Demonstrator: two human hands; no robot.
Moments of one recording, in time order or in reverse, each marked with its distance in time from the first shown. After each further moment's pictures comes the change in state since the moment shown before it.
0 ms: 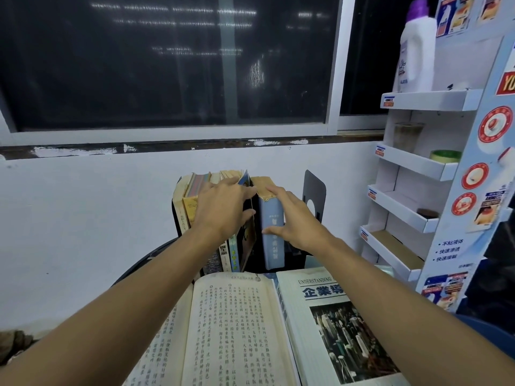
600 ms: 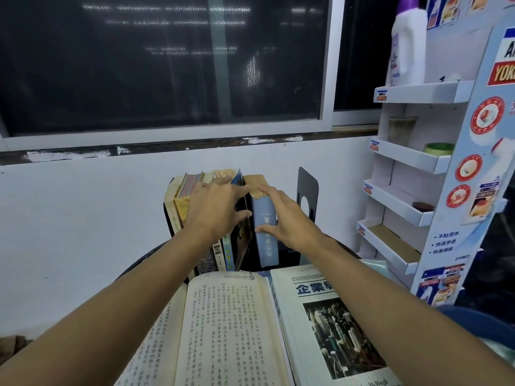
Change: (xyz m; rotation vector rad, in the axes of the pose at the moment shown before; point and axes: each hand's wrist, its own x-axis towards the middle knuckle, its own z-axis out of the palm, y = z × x) left_hand 0.001 0.003 0.000 -0.028 0.000 -0.017; right_hand -0.006 -0.004 0.001 -0.031 0.005 -0.019
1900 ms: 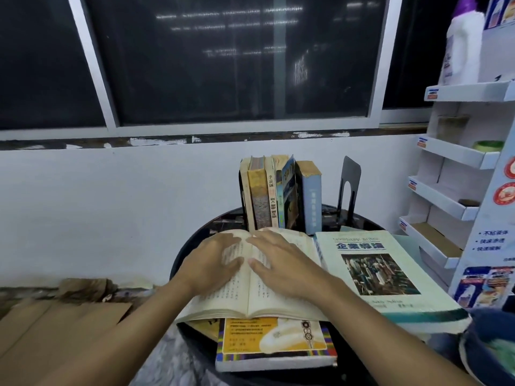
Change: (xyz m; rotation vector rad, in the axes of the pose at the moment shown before) left_hand -0.227 -0.062 -0.036 -0.361 -0.283 -0.256; right_hand -0.144 -0.164 0.047 -0.091 -0.379 -0.114
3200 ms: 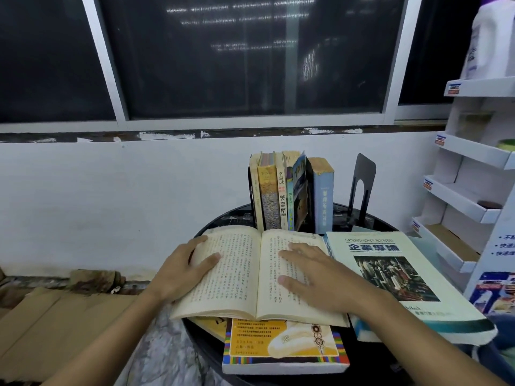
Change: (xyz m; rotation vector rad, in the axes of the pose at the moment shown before) left_hand -0.033 -0.045 -0.018 -0.278 0.005 -0.311; right_hand -0.028 0.044 -0.005 -0.032 -0.177 0.096
